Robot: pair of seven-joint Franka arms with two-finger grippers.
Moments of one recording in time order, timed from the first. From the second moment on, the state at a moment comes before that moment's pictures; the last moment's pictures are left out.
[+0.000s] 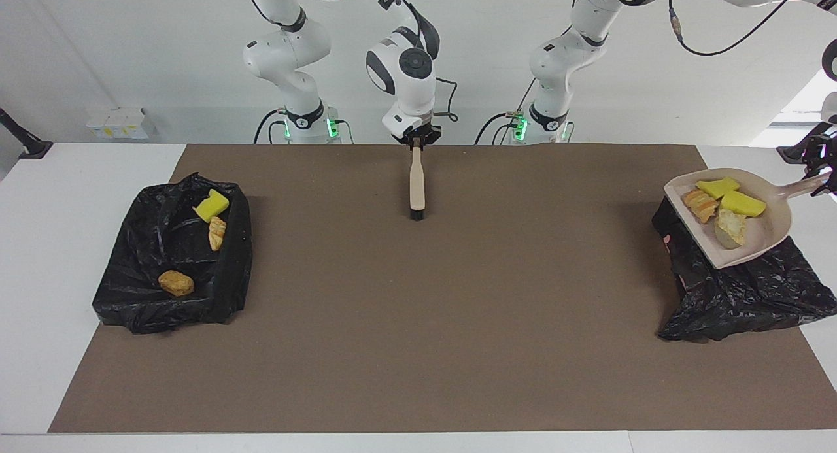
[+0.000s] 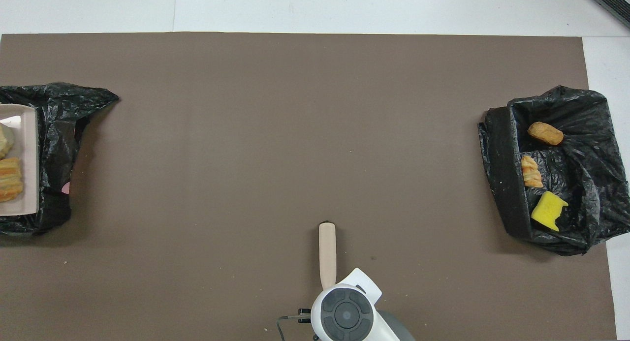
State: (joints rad) left arm 0.47 0.25 0.01 -1.47 0.20 1.85 1.94; right arm 0.58 -0.11 0.29 -2.41 0.29 2.13 0.73
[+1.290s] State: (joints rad) left arm 0.34 0.21 -0.01 -1.58 1.02 1.94 1.51; right arm 0.39 -0.06 0.28 -2.29 0.29 2.19 0.72
